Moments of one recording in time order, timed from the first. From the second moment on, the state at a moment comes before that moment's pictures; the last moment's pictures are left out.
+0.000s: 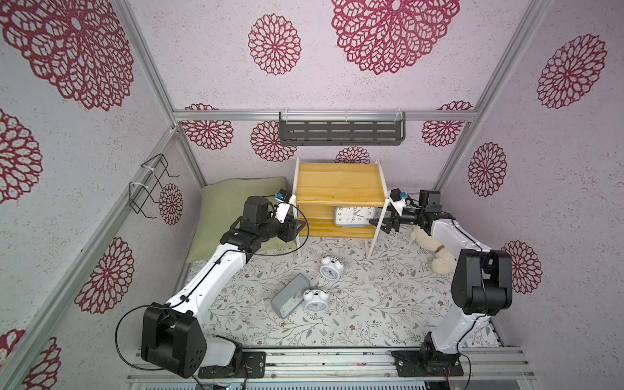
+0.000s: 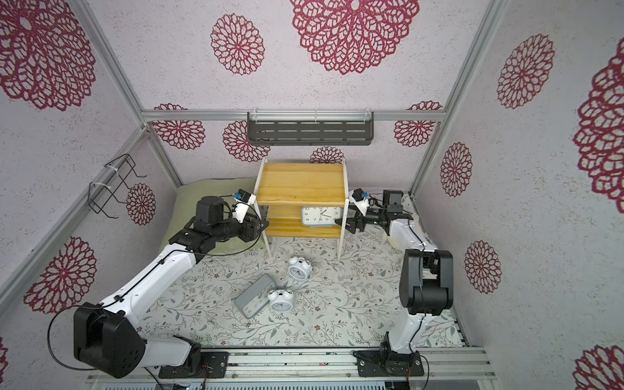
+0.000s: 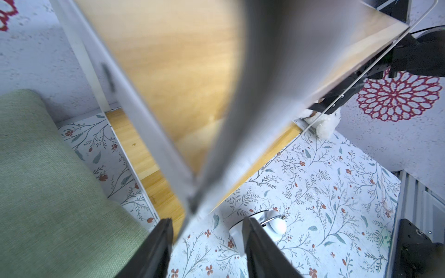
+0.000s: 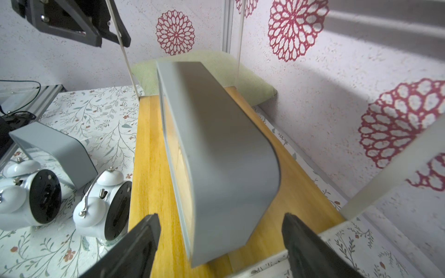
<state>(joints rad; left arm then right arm) -0.33 1.38 1.14 -0.28 0.43 0.01 -0.01 1.75 1.29 -0.17 -1.13 -0.68</state>
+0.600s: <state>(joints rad) -0.33 1.14 1.00 -0.39 0.34 0.05 -0.11 1.41 0.84 0.32 -0.96 -0.31</state>
